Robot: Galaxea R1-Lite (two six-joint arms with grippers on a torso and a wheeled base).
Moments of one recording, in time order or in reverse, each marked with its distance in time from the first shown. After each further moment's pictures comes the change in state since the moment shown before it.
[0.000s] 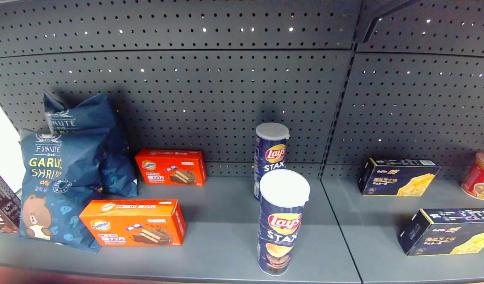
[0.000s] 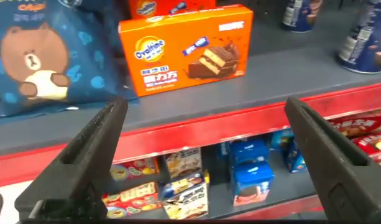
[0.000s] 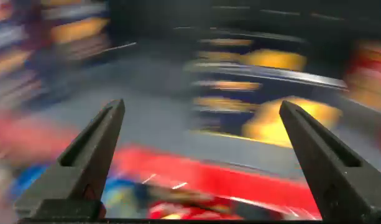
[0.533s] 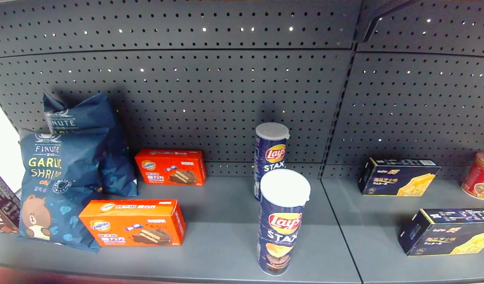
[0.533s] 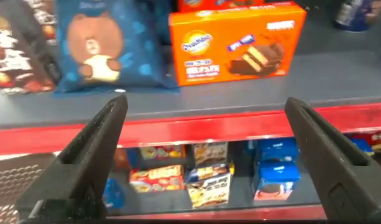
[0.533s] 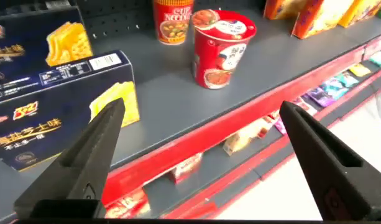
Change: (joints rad) left arm 0.001 0.009 -0.070 0.045 0.173 0.011; right arm -0.018 0.300 -0.230 0.137 -0.909 0.131
